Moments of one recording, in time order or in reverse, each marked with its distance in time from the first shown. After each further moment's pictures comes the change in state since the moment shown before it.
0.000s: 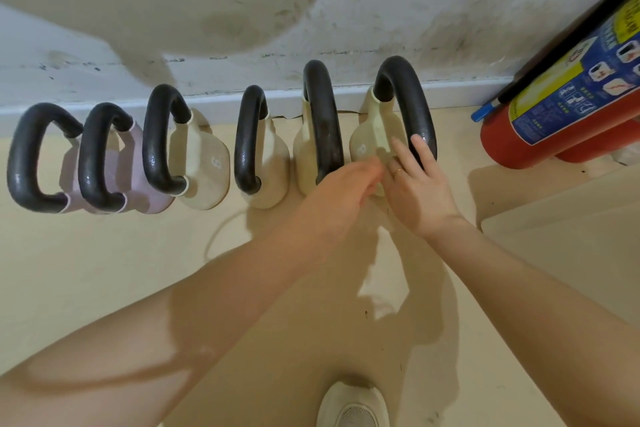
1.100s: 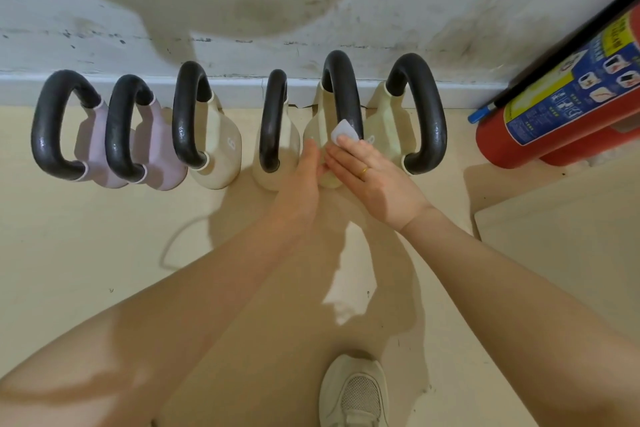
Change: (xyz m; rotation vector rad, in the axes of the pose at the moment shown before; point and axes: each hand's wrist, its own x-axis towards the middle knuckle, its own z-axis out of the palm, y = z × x) left_hand -0.018 -0.032 -0.045 -0.130 0.205 0.024; right_hand 0.032 -0.046 -0.038 0.821 -0.243 -0.098
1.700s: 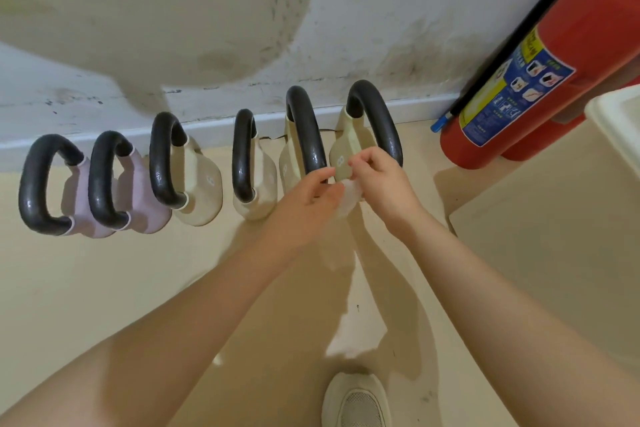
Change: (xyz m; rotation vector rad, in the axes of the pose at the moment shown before) left_hand -0.016 0.011 0.023 0.409 -0.118 0.185; right_hand -0.009 -0.032 -0.076 0.938 0.386 0.922
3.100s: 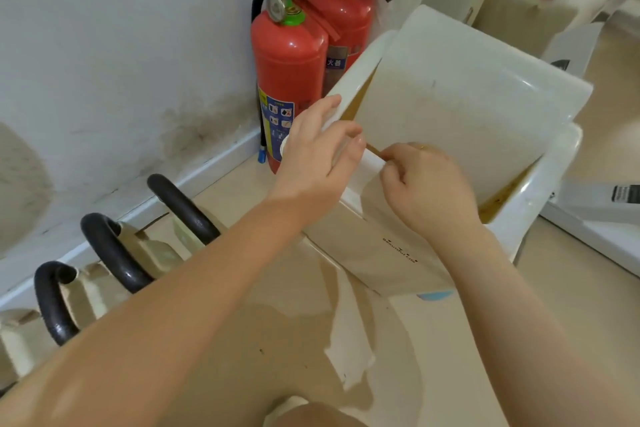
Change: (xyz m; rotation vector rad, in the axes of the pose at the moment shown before) left_hand 0.000 0.197 0.209 0.473 -0.352 0.861; right_hand -0.138 -0.040 -0.269 -0.775 0.657 0.065
